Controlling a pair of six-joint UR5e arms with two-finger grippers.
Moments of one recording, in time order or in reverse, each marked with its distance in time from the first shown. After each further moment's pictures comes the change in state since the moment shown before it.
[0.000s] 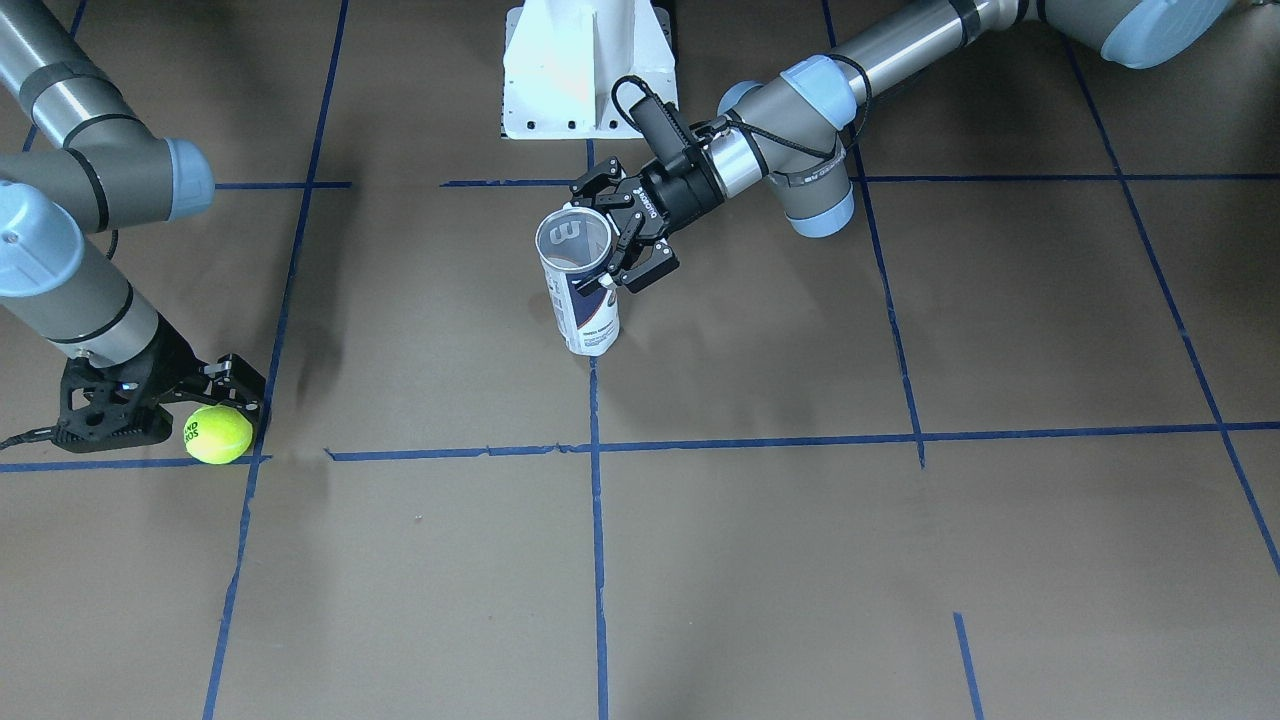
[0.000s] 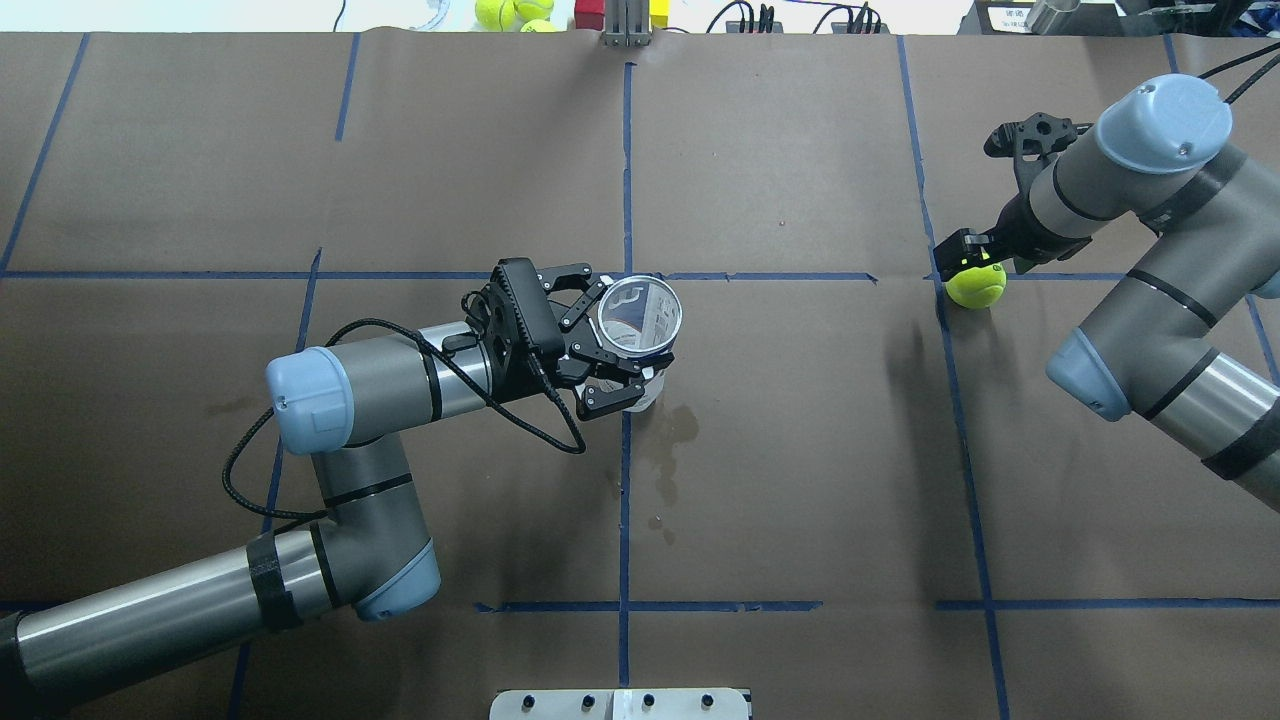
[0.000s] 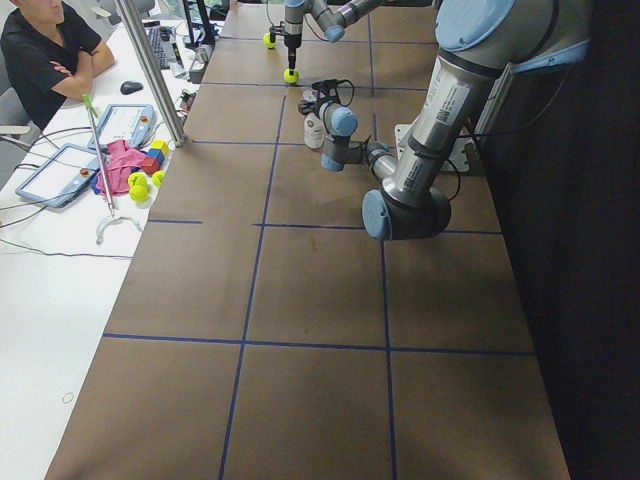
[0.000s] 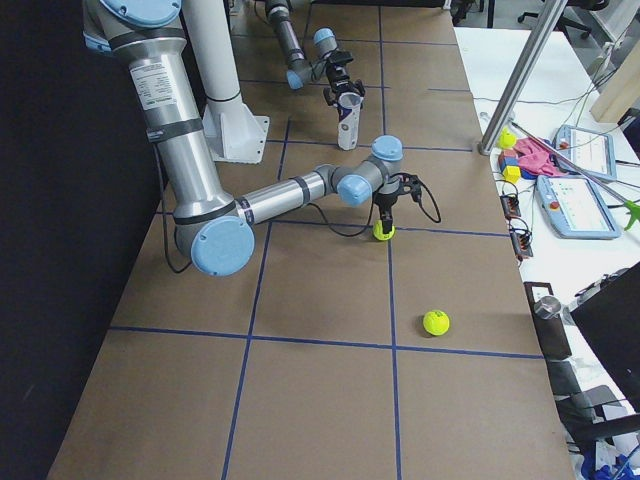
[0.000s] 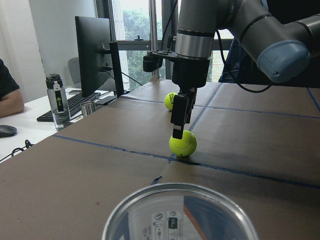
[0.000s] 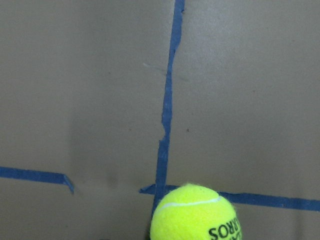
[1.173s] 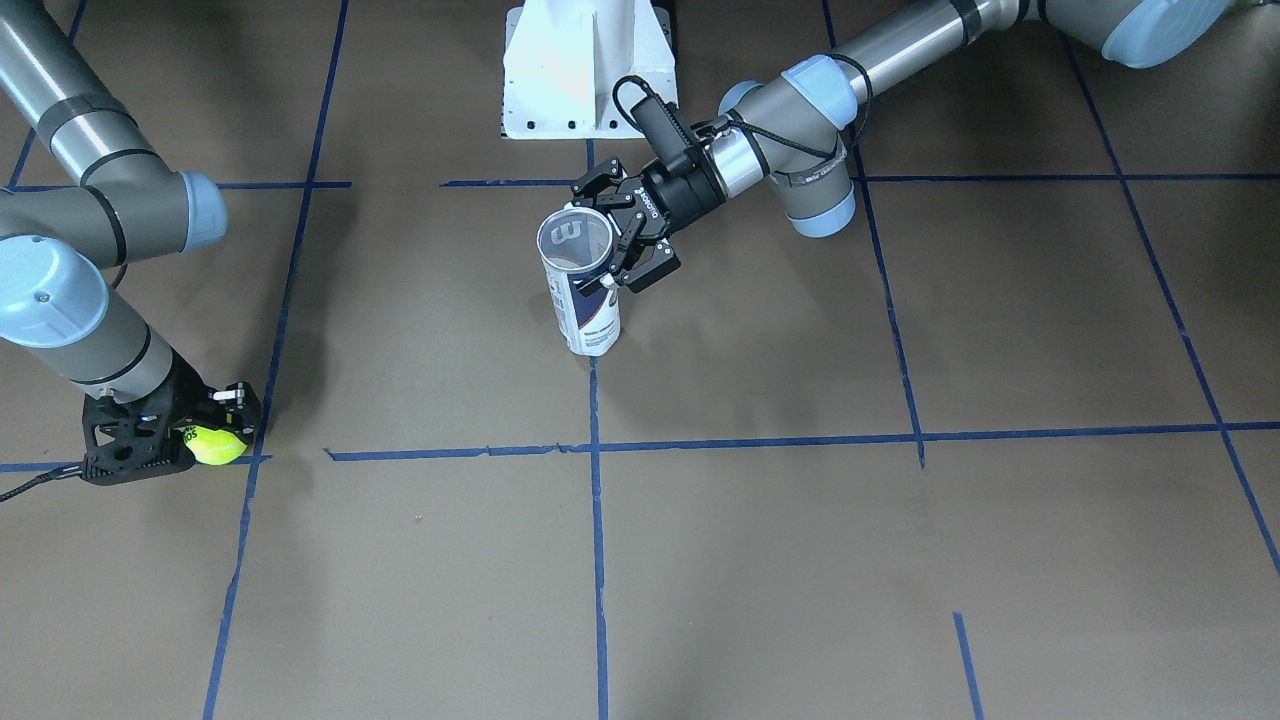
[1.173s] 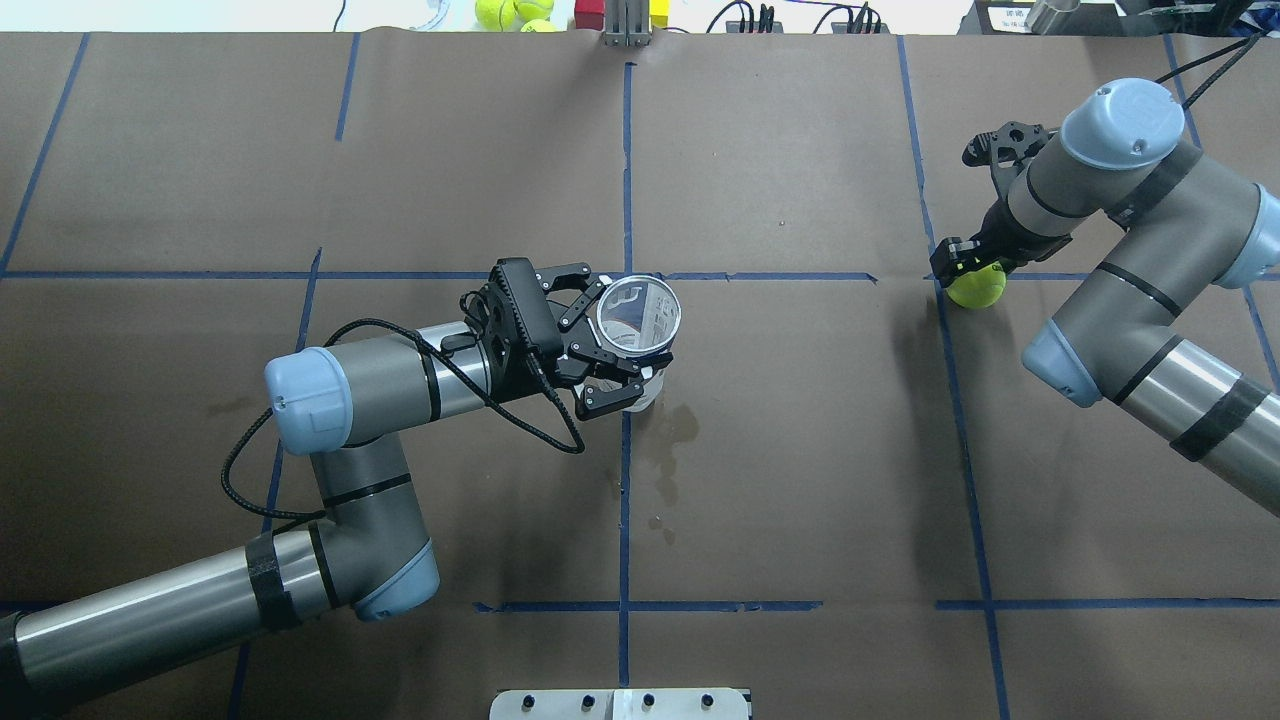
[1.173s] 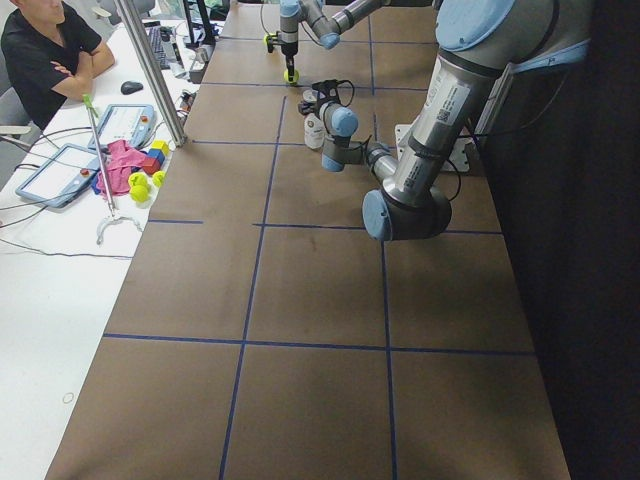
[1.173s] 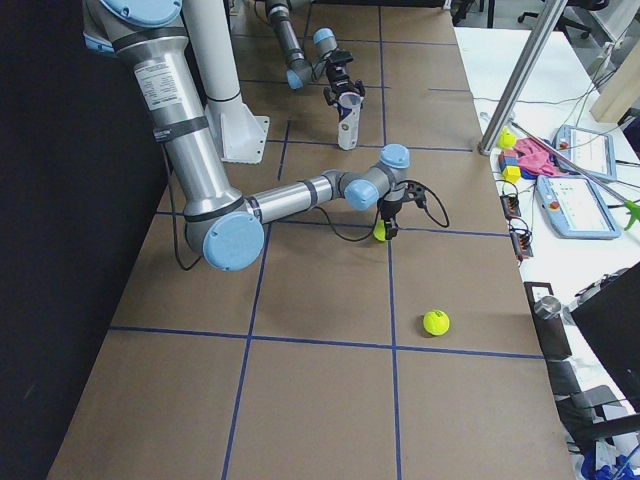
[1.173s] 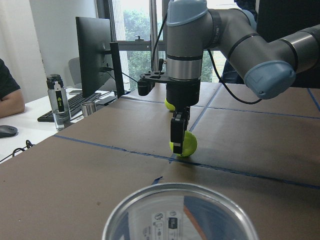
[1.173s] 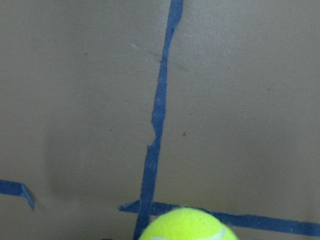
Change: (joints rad) left arm 0.000 0.002 -0.001 -0.001 0.001 -0.001; right arm 0.018 0.048 -0.082 -0.004 0.019 -0.119
